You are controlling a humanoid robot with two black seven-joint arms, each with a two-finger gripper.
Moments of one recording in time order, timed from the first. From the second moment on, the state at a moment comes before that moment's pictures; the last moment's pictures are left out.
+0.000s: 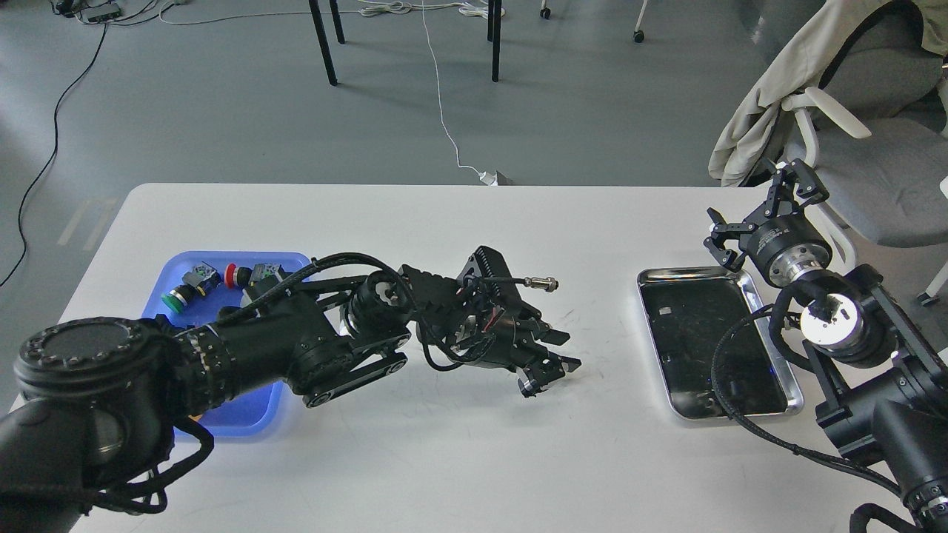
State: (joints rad) left arm -0.99 -0.04 -0.12 -0.81 2.03 -0.15 -0.49; right arm 0.43 -0.22 1.36 0.93 -0.46 0.05 -0.06
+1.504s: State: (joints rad) left arm -1.06 0.56 -0.31 -0.58 0.52 -0.20 -0.49; right arm 0.82 -0.73 0.62 1.21 -0.64 0.04 -0.21
